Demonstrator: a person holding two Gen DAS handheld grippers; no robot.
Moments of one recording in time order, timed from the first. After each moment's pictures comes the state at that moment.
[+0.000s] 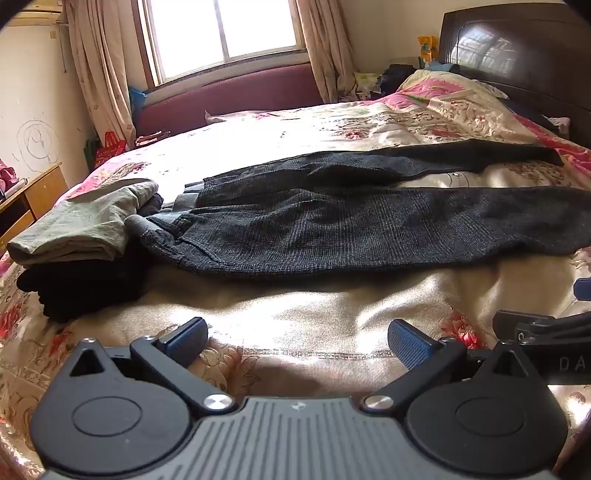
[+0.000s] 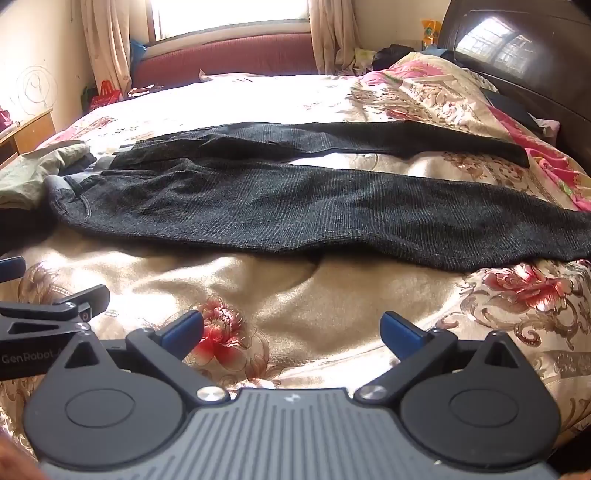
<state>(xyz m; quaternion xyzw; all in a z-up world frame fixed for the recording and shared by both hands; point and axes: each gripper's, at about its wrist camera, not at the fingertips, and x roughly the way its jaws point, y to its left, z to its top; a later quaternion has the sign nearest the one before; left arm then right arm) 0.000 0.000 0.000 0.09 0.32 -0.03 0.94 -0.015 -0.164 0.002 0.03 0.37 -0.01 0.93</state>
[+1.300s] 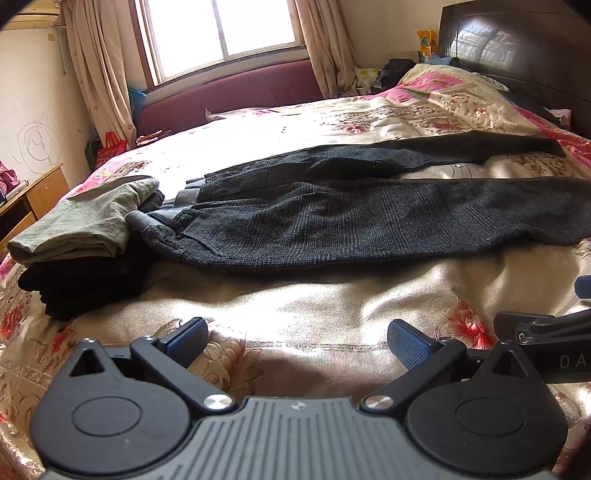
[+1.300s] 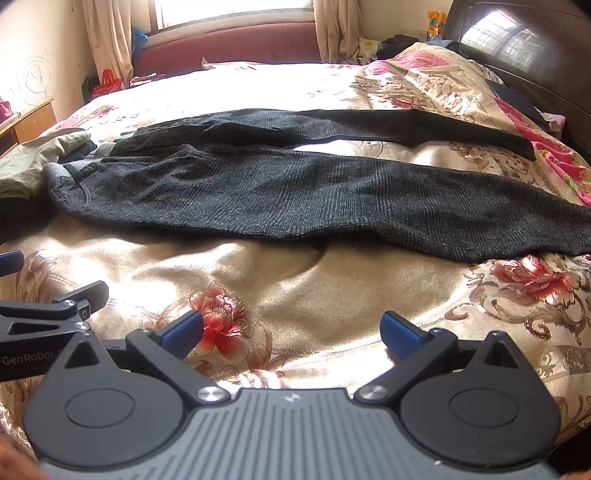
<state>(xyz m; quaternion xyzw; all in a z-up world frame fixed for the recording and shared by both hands) 0.001 0.003 -0.005 0.09 0.32 -0.02 0.94 -0.011 -0.161 -0.005 0.02 0.39 -0.01 0.92</state>
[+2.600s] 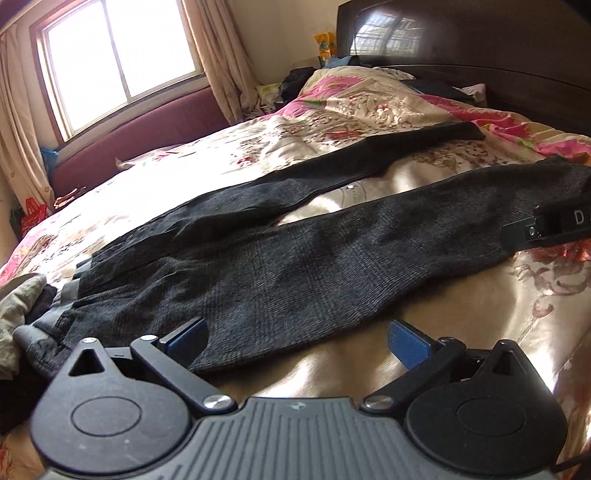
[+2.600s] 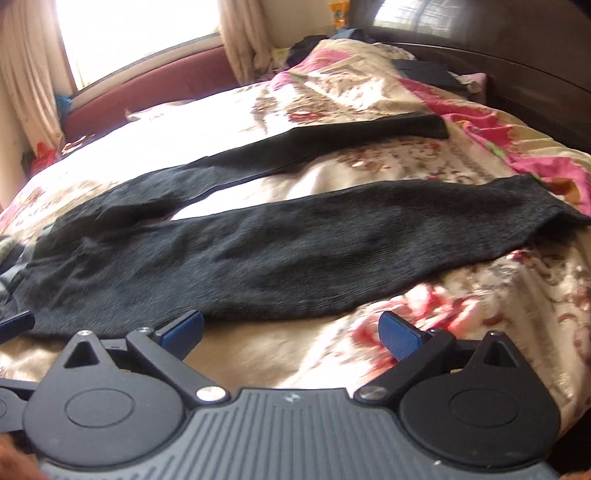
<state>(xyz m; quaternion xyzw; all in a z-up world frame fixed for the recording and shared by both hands) 0.054 -0.113 0.003 0.17 0.30 -0.17 0.93 0.006 -0.313 0.027 0.13 0.36 -0.13 0.92</state>
